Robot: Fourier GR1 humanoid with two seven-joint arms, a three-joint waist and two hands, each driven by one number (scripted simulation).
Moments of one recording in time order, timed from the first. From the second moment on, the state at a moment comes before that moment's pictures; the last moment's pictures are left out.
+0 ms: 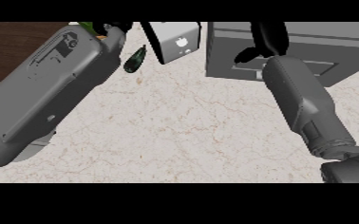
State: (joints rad) left arm -1.15 0.44 -0.58 -1.11 0.82 0.85 0.13; right arm -1.07 -0.21 -0.18 -0.31 1.29 -0.65 -0.14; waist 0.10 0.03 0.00
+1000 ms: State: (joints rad) left arm -1.07 0.48 -0.57 -1.24 0.80 0.86 0.17; right arm -1.21 -0.19 -0.43 -0.18 1.03 -0.44 -0.36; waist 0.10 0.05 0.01
